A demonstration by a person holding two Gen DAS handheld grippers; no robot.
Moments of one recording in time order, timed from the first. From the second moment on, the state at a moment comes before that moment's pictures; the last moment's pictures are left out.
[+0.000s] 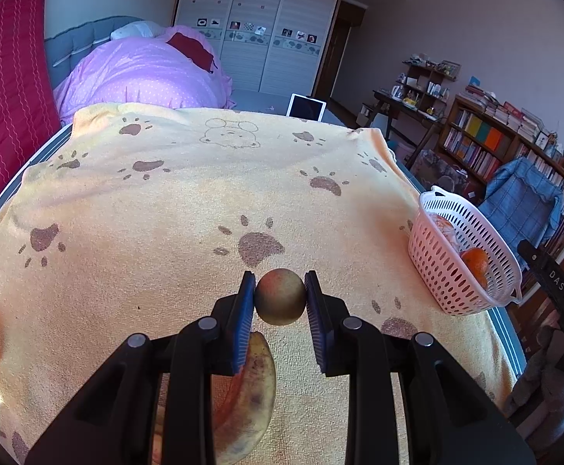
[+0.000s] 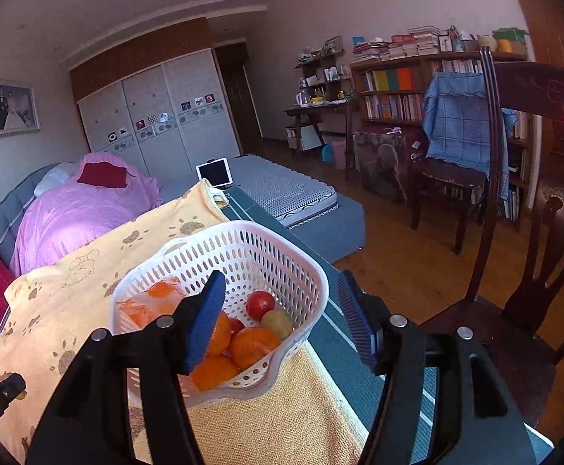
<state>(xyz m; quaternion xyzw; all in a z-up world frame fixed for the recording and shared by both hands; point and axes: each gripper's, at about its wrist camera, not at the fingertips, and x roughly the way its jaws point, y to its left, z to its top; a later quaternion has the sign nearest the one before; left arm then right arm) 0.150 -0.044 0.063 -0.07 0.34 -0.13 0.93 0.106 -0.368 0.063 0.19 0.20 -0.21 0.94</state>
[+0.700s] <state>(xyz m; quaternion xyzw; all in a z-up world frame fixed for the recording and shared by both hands) 0.151 -0.101 0.090 -0.03 0.33 -0.18 0.92 0.099 -0.383 0.058 0.21 0.19 -0.22 0.93</state>
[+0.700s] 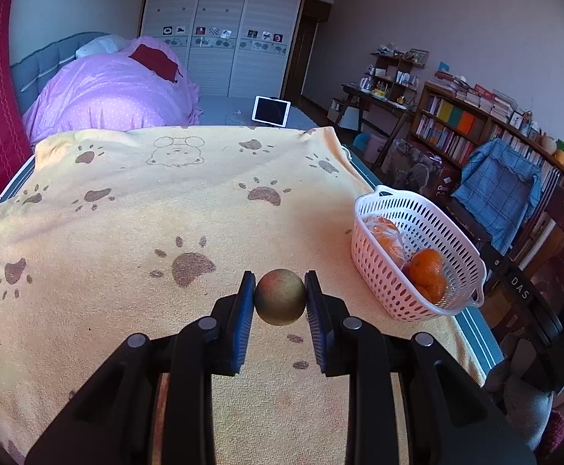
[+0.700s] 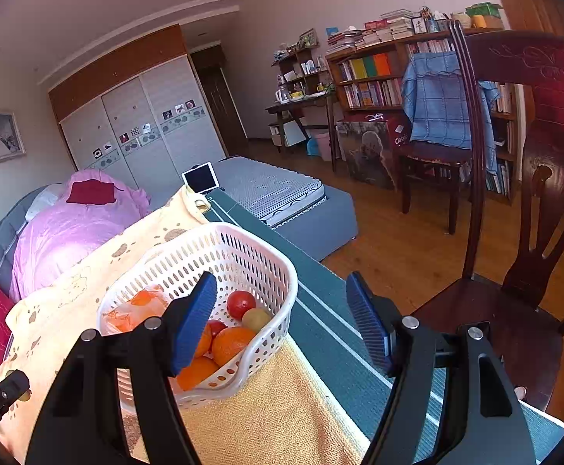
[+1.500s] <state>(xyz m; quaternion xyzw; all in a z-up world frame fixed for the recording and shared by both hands) 0.181 -0.230 0.100 0.00 0.31 -0.29 0.91 0.097 -0.391 0.055 0.24 0.19 -0.22 0.93</state>
